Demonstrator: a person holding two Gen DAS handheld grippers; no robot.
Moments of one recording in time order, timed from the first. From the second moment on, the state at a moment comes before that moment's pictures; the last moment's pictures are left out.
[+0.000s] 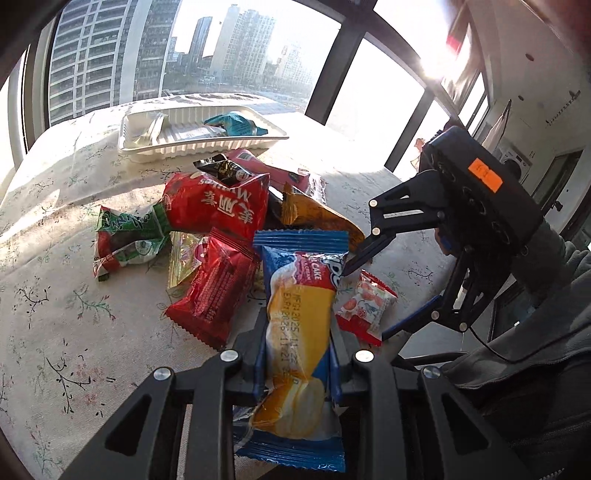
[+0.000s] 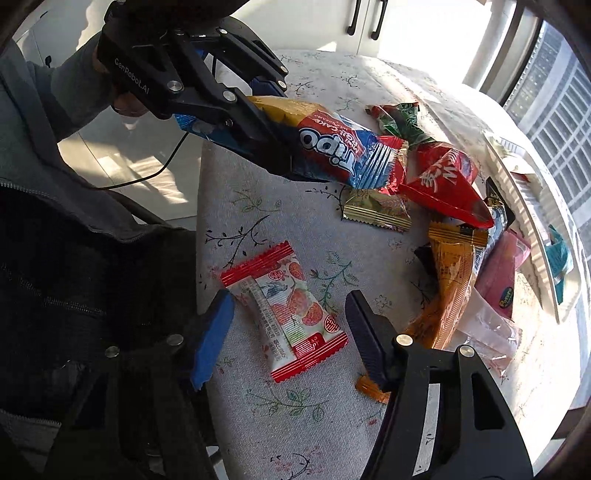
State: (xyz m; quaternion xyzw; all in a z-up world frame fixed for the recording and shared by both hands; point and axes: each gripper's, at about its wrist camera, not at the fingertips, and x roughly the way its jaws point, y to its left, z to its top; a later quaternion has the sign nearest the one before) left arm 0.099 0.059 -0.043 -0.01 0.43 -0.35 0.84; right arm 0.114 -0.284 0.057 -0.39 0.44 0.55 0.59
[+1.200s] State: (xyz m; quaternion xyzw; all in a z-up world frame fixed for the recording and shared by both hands) left arm 0.128 0.082 -0.014 -0.04 0.38 -0.32 0.87; right arm 0.133 -0.354 0.101 -0.13 0.40 0.48 0.77
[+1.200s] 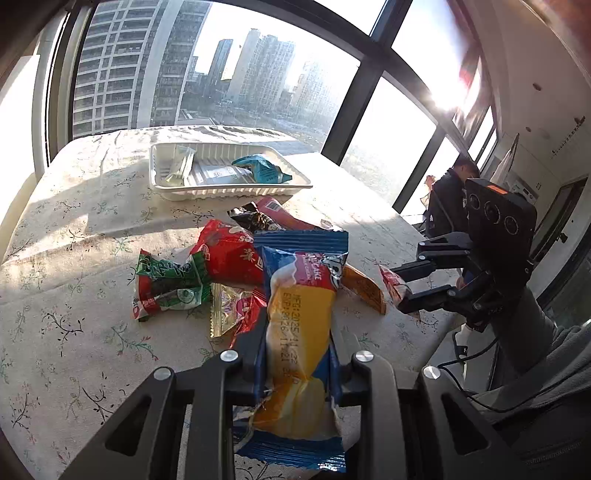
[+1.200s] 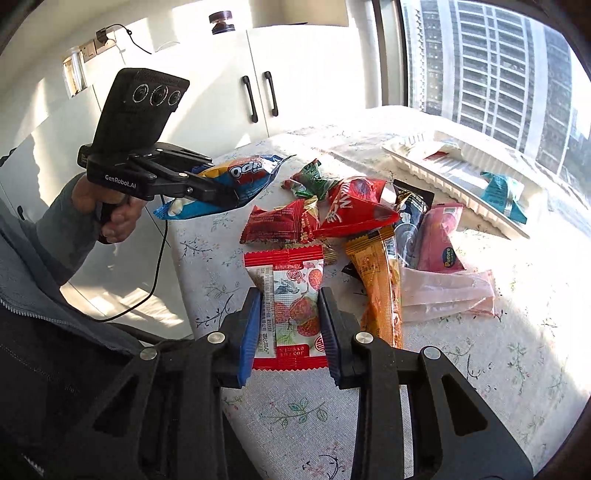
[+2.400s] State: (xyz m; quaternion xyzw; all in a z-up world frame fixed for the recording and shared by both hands) left arm 0.417 -0.018 -0.023 0.05 0.45 -0.19 0.87; right arm 0.446 -0.392 0.079 0.03 0.40 0.19 0.89
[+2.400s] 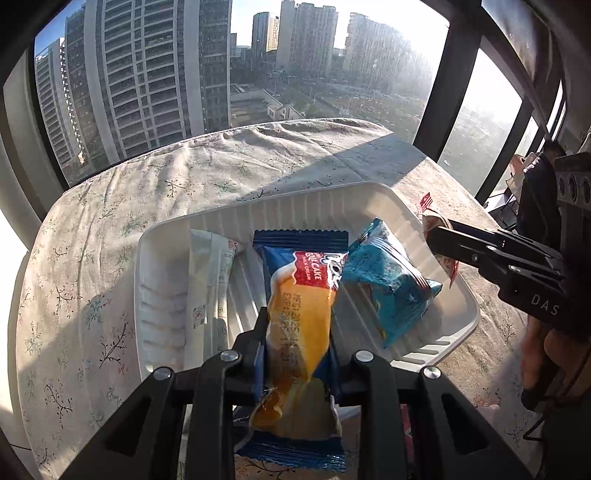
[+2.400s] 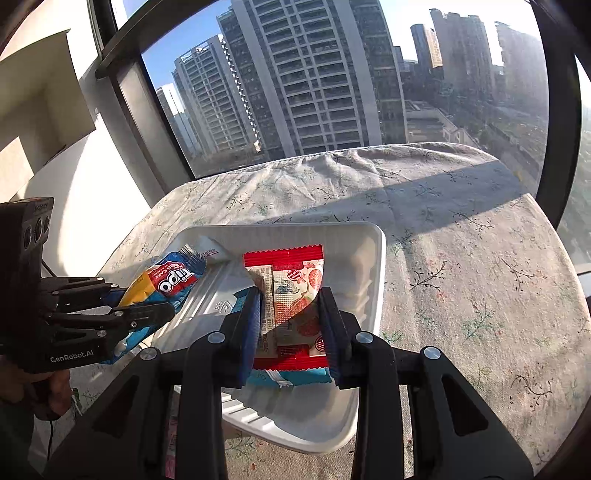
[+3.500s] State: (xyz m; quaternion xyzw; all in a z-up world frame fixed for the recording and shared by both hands) left arm 0.359 0.004 0.014 0.06 0.39 -0.16 0.90; right arm 0.425 -0.387 0.071 -0.04 0.35 0.16 0.92
